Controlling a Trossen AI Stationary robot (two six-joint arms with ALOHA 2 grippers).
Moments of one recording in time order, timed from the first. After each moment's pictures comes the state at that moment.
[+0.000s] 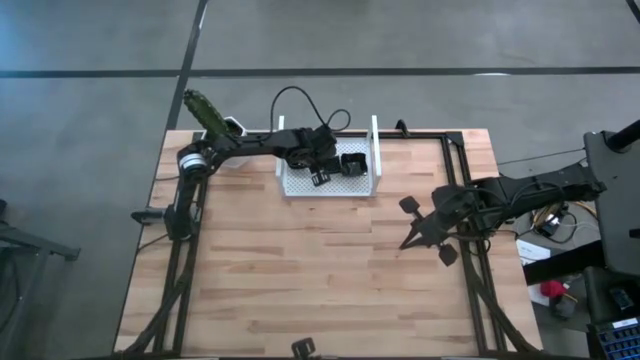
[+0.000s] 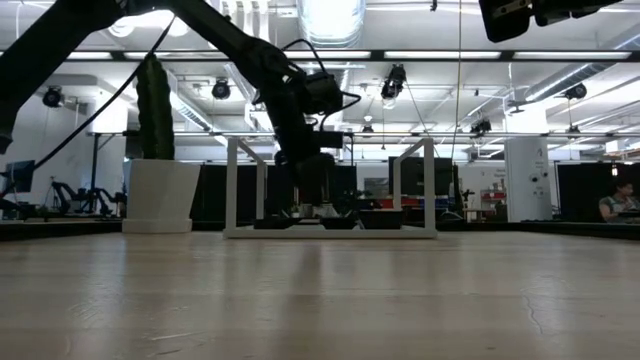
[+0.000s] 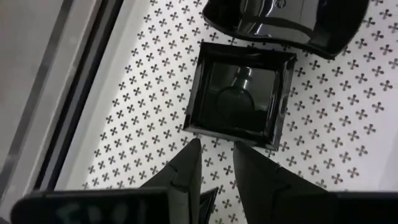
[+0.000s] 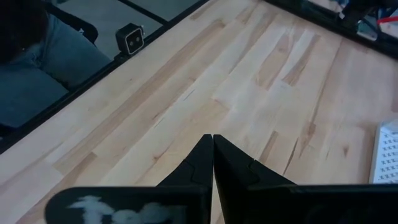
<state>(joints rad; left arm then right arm) 0.44 2.02 1.55 -0.56 -0.17 0.16 0.19 0.87 0.78 -0.54 -0.29 -0.30</state>
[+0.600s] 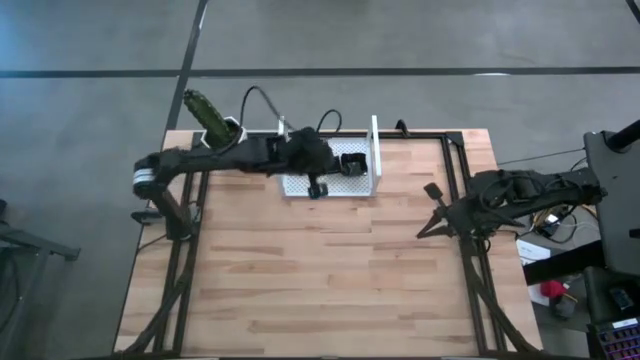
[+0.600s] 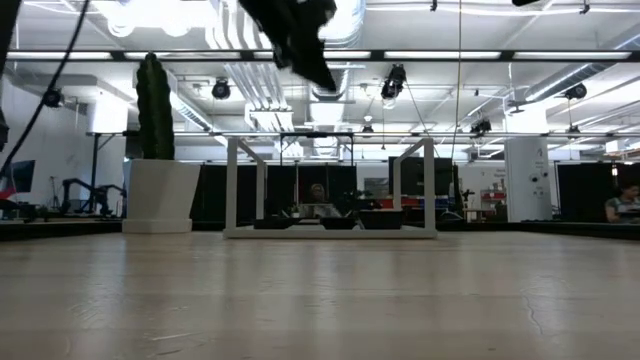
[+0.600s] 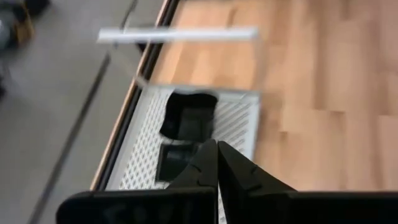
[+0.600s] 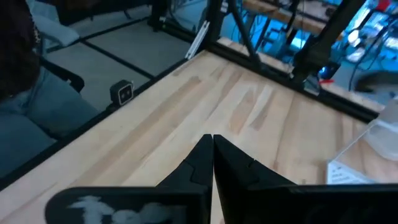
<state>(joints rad) 0.21 1.66 1.55 -0.59 -0.21 0.16 0.19 0.62 0.78 -0.53 -0.26 -0.27</state>
